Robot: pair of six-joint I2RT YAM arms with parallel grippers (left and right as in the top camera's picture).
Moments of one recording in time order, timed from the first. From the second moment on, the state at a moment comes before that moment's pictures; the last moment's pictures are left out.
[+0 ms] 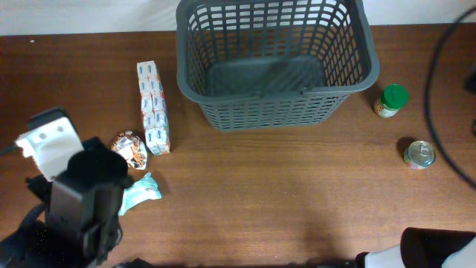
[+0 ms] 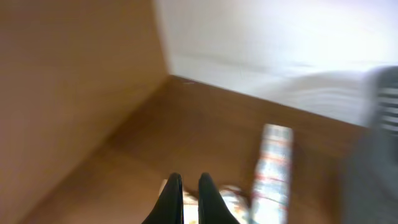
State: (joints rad) left arm -0.50 0.97 1.60 -1.29 -0.99 -0.49; right arm -0.14 1.66 2.77 -1.69 0.39 0.24
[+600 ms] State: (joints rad) left arm -0.09 1.13 1.60 -1.29 -0.97 -0.48; right arm -0.51 1.76 2.37 -1.65 0.22 0.29
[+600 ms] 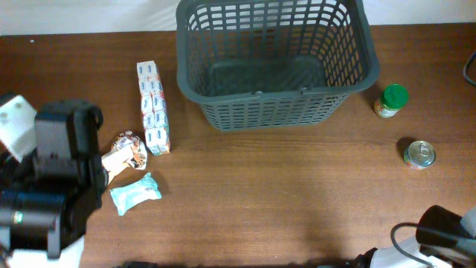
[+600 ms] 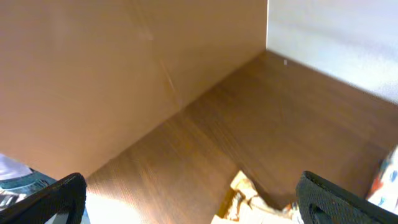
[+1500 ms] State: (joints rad) left arm -0.08 1.40 1.60 -1.32 -0.73 -0.48; right arm -0.51 1.90 2.20 -1.65 0.13 0.43
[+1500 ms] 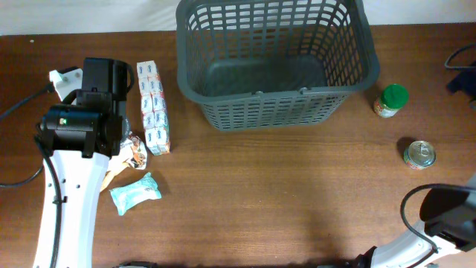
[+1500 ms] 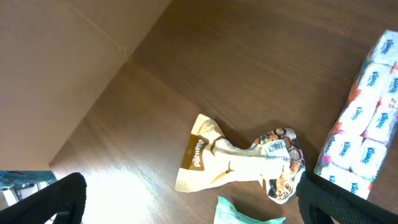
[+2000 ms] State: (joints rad) left arm -0.08 1.40 1.60 -1.32 -0.73 -0.48; right arm -0.54 1.90 1.83 -1.44 0.10 0.37
